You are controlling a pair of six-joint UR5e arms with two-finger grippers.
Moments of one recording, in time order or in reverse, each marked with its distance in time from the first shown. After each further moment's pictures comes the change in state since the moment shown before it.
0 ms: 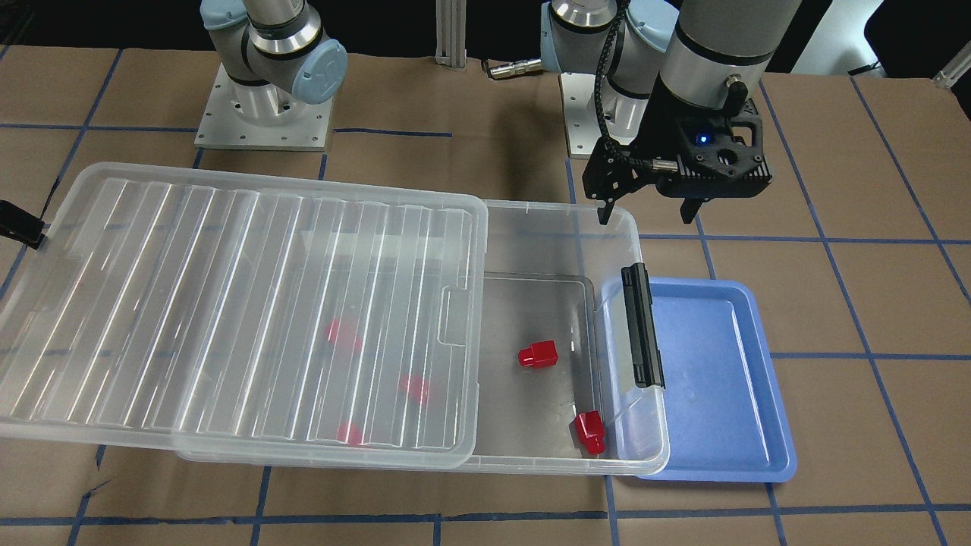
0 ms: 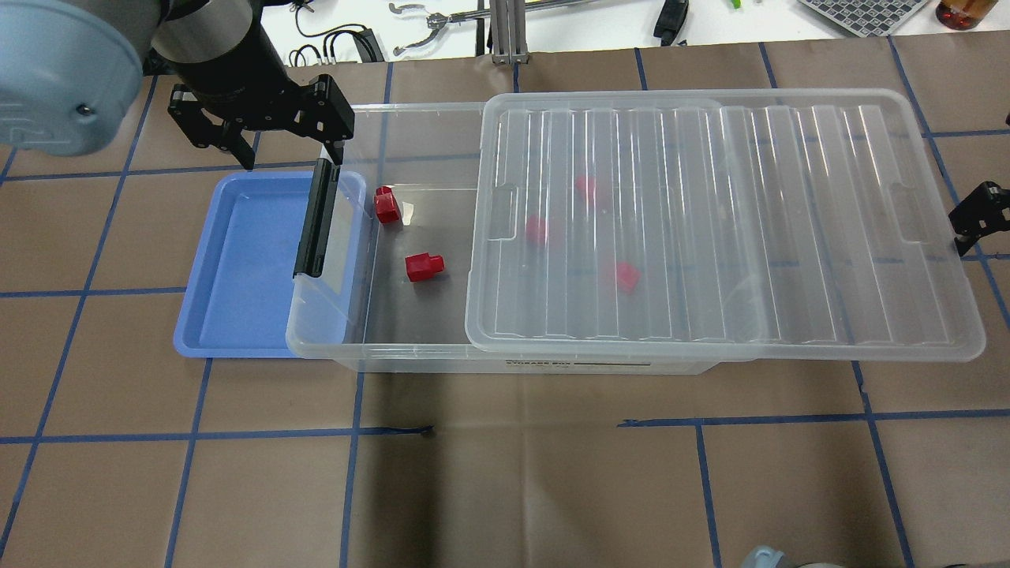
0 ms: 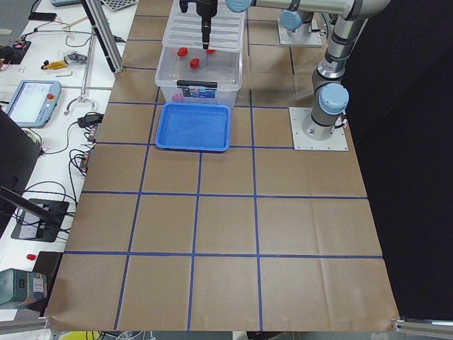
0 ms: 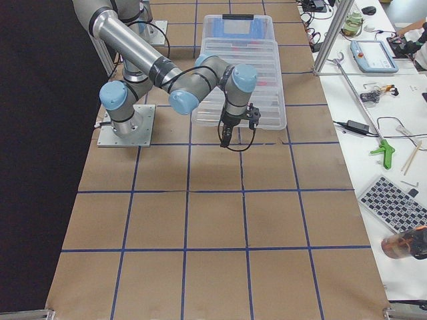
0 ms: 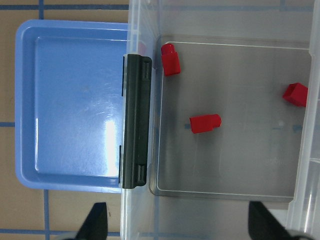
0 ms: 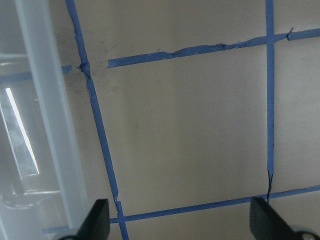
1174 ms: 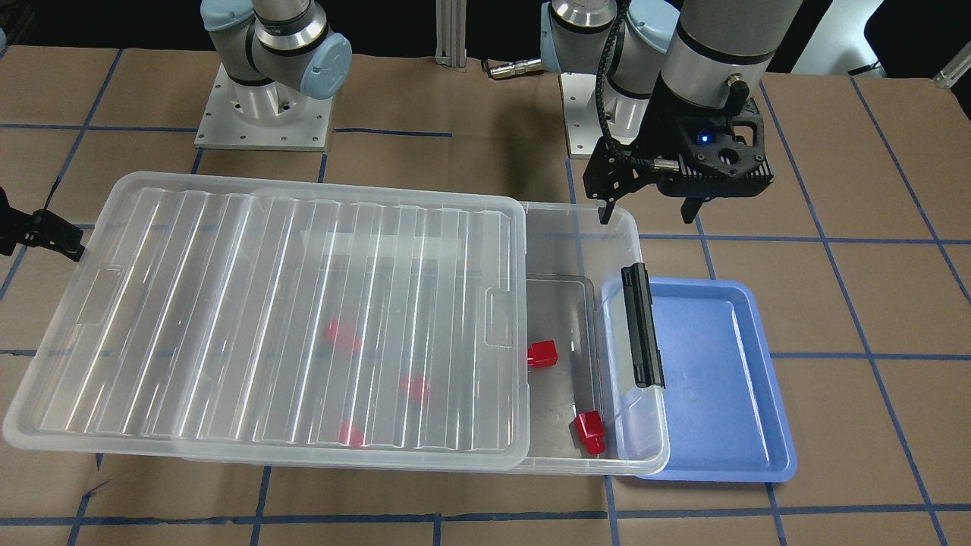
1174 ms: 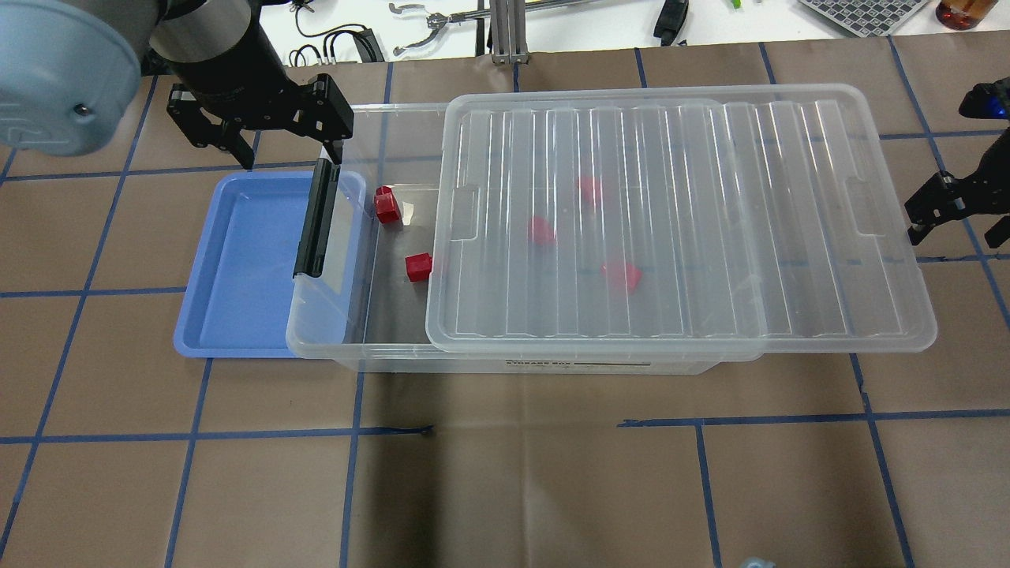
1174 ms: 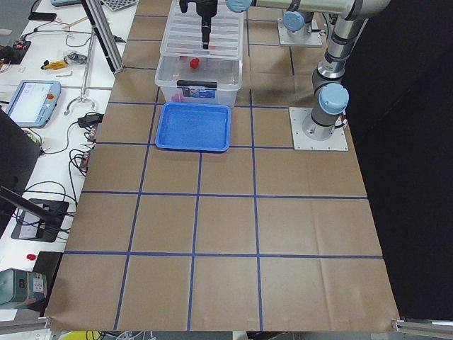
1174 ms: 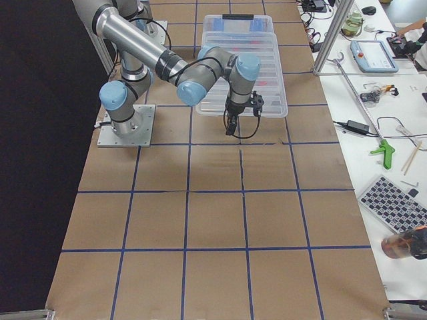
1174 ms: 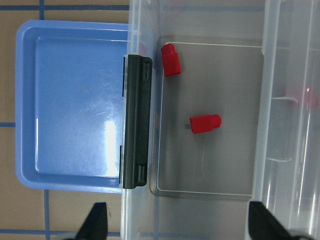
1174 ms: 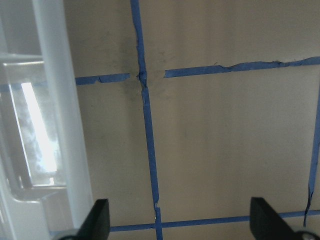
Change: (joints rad) left arm 0.001 0.001 0.000 0.000 -0.001 0.001; right arm 0.101 -0.004 0.001 0.018 0.038 0.036
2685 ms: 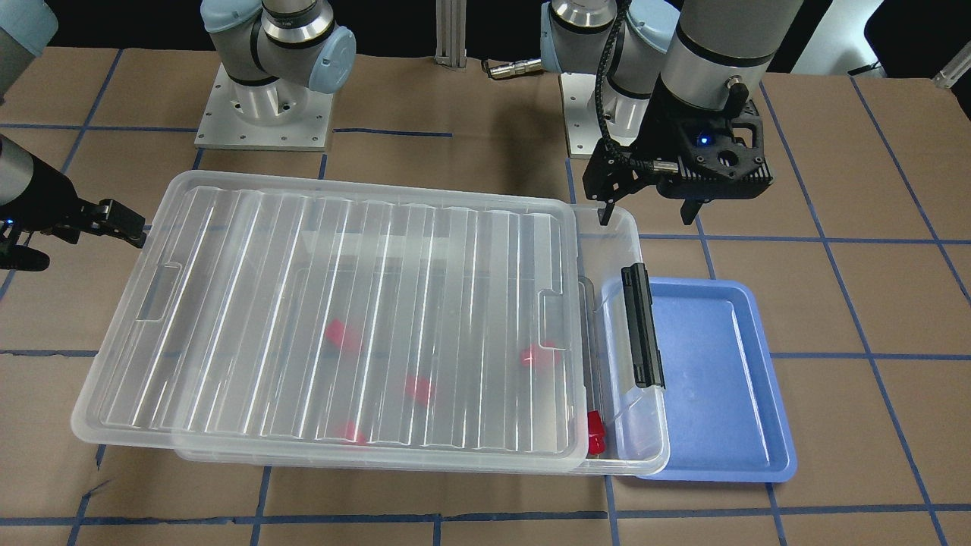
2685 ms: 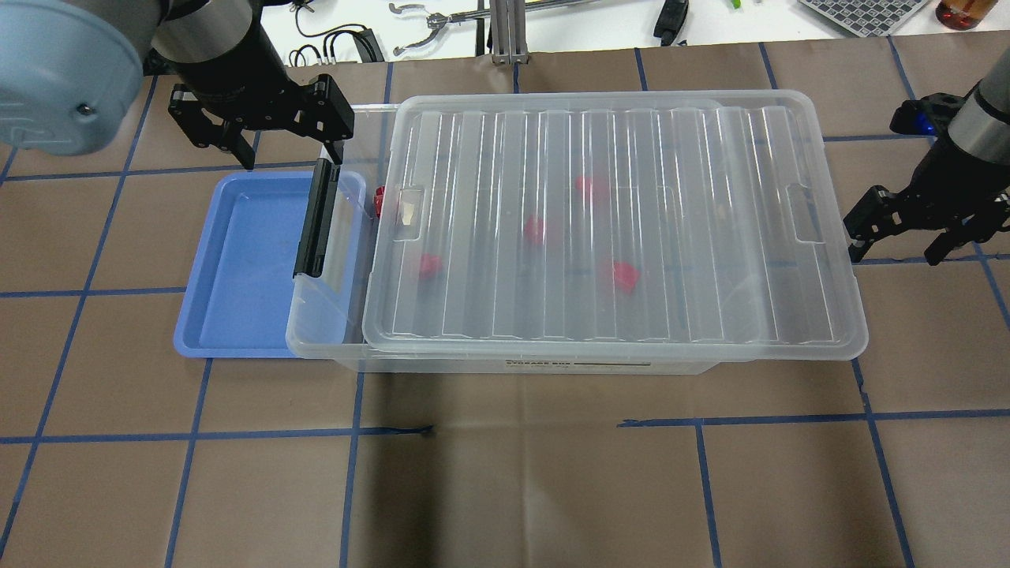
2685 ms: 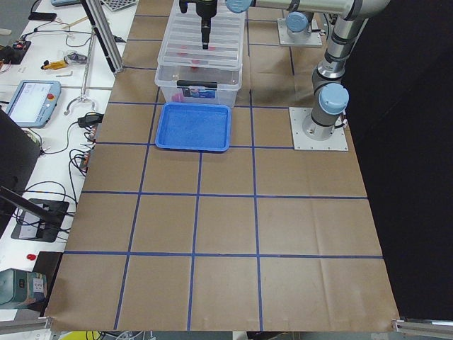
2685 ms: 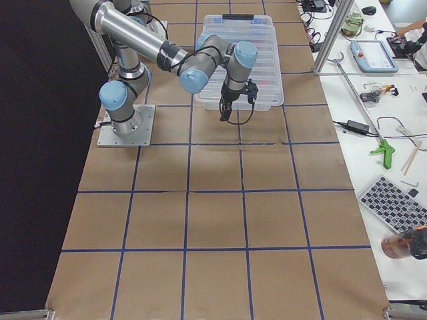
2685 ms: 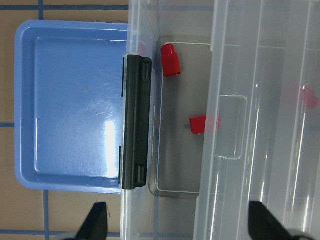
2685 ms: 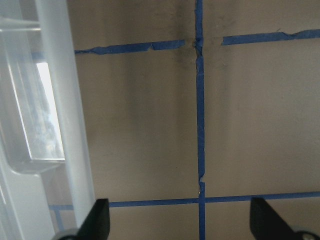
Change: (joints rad) left arm 0.000 -0.003 0.000 0.002 0.000 0.001; right arm 0.097 -0.044 0.037 0.084 0.030 0.094
